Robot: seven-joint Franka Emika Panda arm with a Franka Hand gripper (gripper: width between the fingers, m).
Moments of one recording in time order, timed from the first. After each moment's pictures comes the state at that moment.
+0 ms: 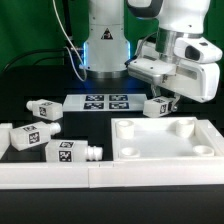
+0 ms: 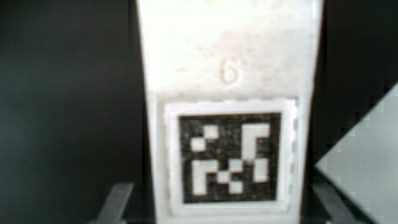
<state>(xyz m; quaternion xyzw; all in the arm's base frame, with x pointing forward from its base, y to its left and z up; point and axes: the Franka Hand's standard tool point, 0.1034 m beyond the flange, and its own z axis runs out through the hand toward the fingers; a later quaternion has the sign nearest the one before) 0.405 0.106 0.011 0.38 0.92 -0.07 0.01</state>
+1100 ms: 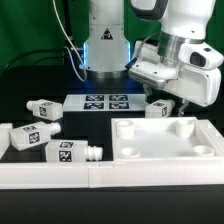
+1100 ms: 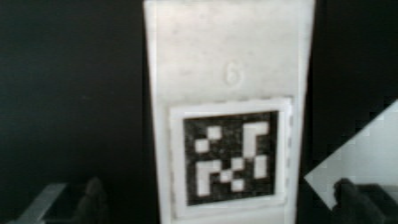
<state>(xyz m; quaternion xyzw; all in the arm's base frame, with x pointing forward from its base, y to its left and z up) 0.404 0.105 0.006 0.36 0.93 -0.09 -0.01</state>
